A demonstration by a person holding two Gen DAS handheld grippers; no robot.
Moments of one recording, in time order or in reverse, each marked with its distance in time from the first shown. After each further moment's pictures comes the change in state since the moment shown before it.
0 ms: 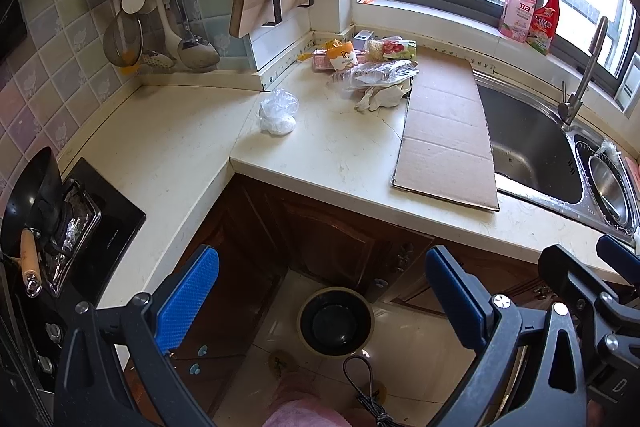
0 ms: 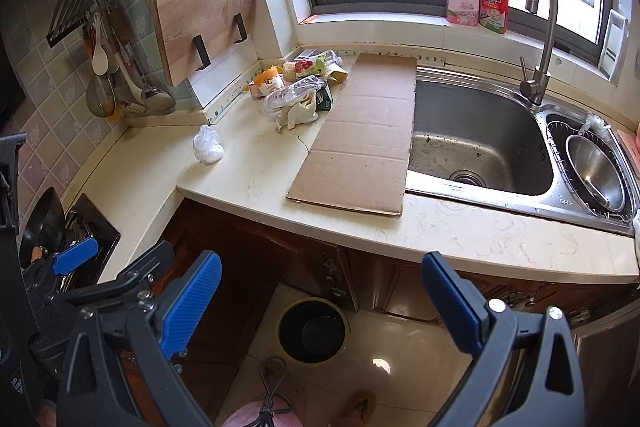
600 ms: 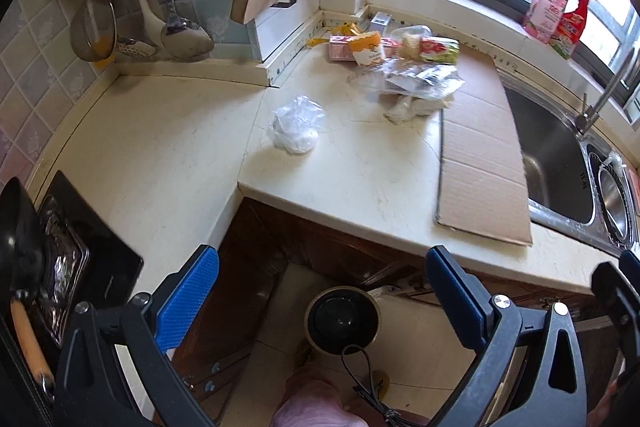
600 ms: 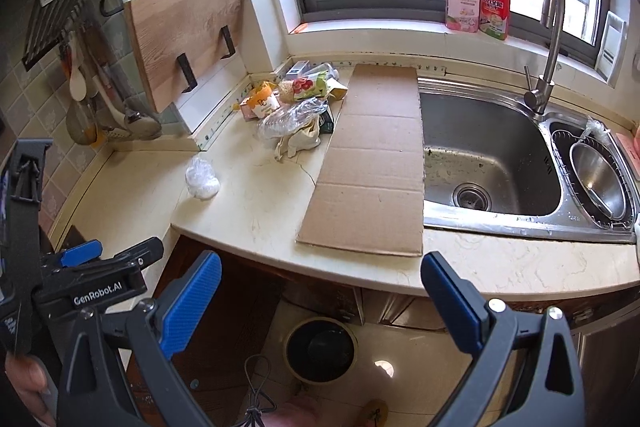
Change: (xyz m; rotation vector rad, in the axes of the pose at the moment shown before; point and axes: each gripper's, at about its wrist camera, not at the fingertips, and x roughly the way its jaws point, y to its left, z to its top) left arm 0.085 0.063 0.087 -0.005 0.135 -0.059; right arm 0.036 0.030 0.059 0.058 -0.003 -0.050
